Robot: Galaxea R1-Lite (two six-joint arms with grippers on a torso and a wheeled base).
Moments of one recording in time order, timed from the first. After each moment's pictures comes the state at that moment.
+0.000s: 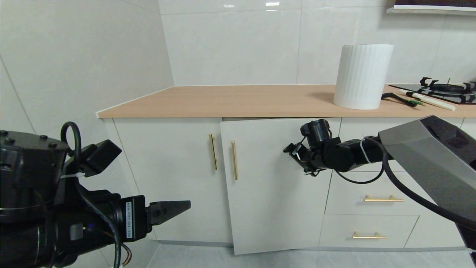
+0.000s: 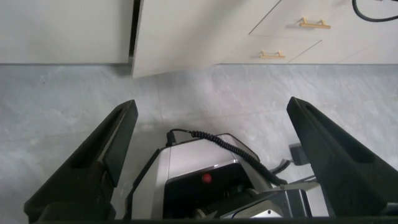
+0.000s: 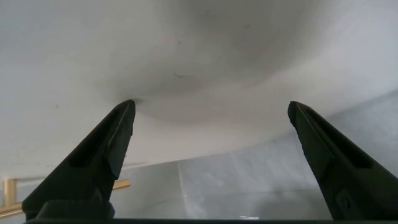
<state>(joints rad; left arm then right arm) -0.54 1.26 -0.73 0.08 0.01 -0.53 0.41 2.37 -1.65 -0.11 -0.13 1.00</state>
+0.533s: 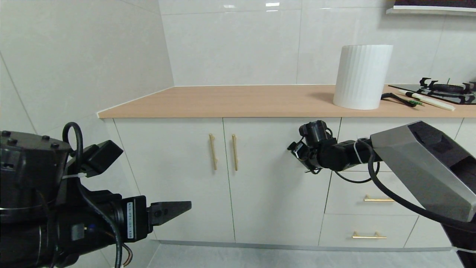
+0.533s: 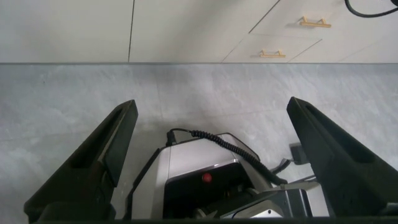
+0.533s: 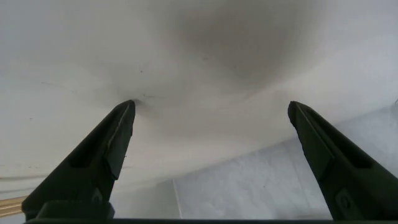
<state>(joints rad) -0.54 1.27 -0.73 0.08 0.01 -0.53 0.39 2.45 -1.75 -0.10 -0.23 1.01</state>
